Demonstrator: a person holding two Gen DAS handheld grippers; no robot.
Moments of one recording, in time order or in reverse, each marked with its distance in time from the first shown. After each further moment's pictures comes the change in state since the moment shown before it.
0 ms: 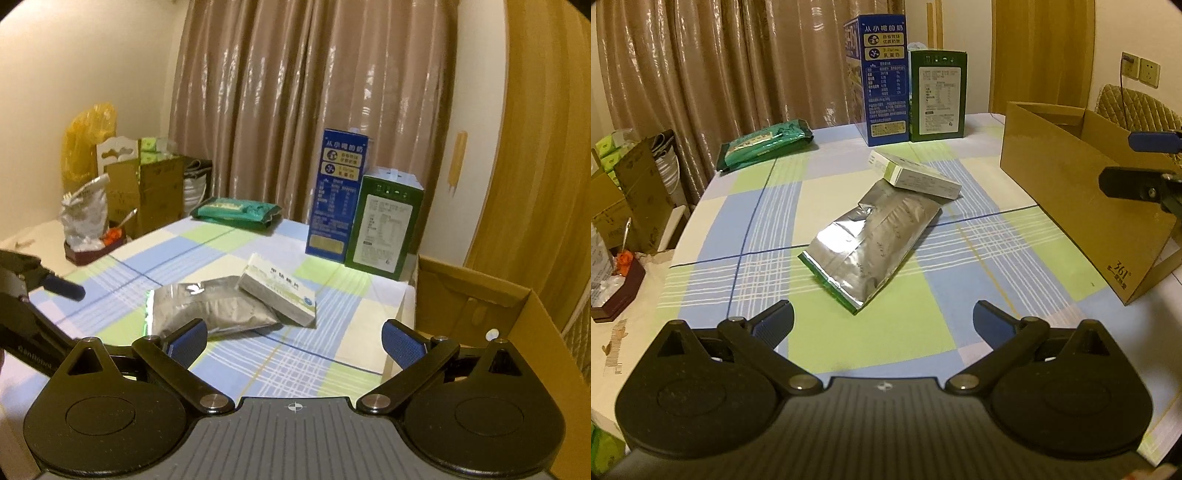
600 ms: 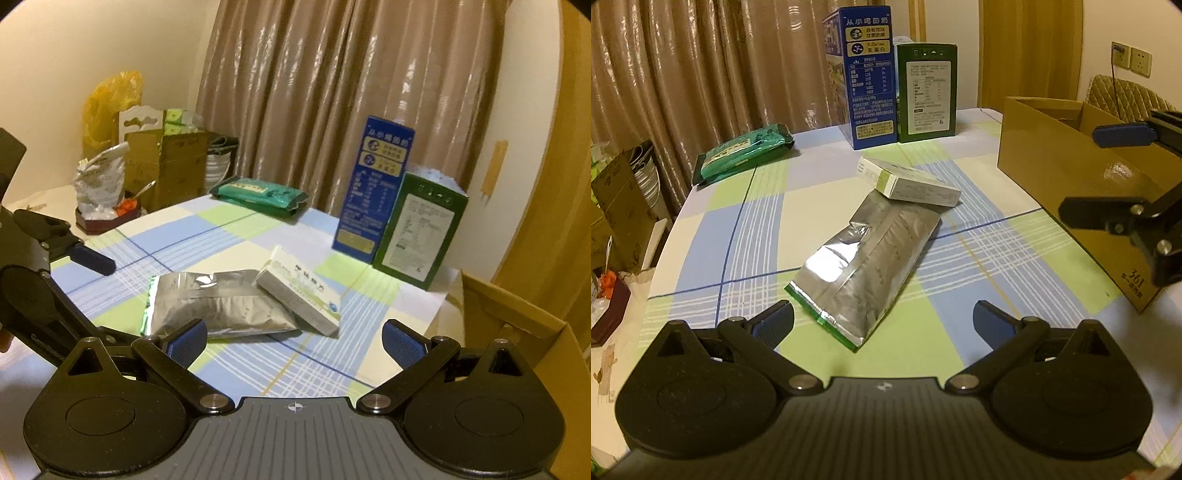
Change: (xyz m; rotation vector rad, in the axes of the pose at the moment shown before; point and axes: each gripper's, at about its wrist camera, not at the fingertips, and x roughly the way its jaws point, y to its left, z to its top) left arm 0.039 0.008 0.022 0.056 0.006 -0.044; right arm 0.054 0.017 0.012 -0.105 0.058 0.064
